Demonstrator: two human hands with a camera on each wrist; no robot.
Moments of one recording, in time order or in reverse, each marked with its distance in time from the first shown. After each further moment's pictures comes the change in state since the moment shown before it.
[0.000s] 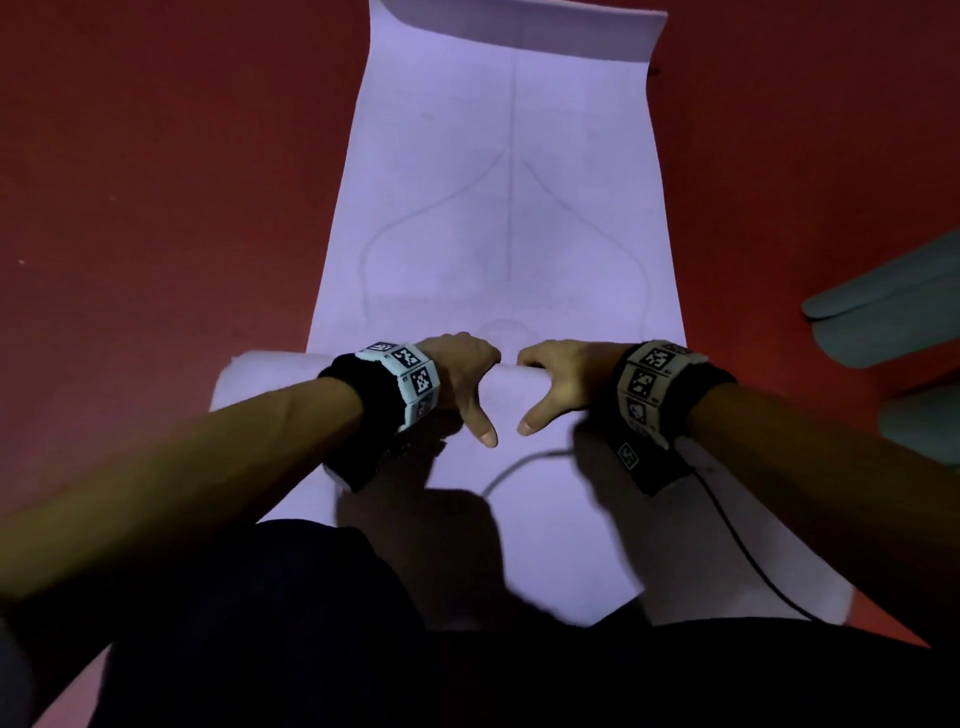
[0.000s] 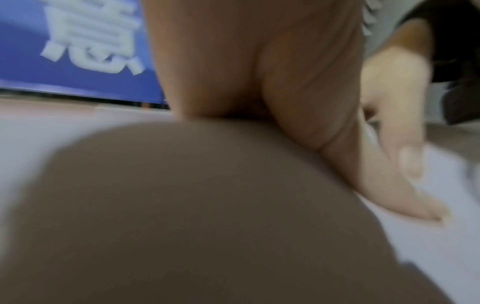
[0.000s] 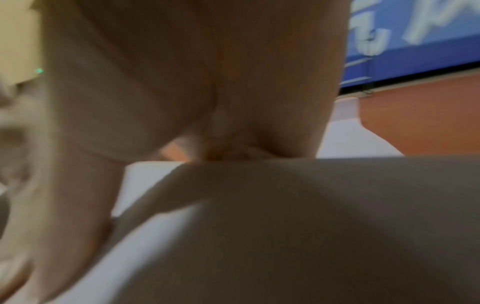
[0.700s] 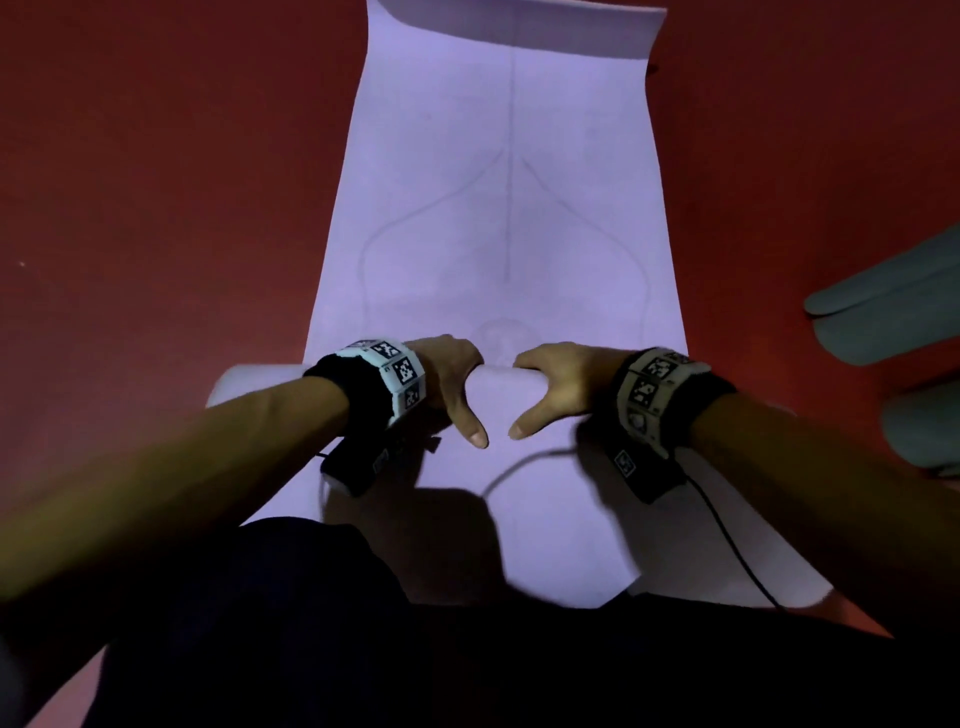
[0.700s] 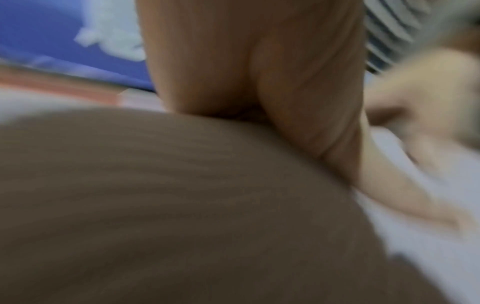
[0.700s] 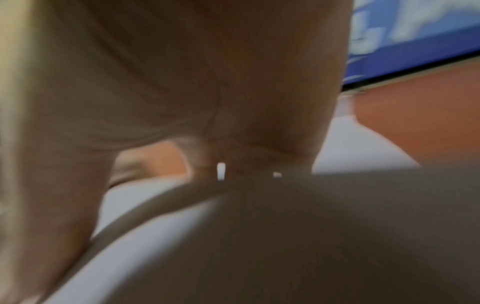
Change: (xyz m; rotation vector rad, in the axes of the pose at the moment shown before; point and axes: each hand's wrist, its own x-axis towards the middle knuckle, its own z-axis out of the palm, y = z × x) left_hand -0.007 -0.010 0.000 -0.180 -0.114 -0.059; right_hand -0.005 0.000 0.006 -0.022 0.002 0.004
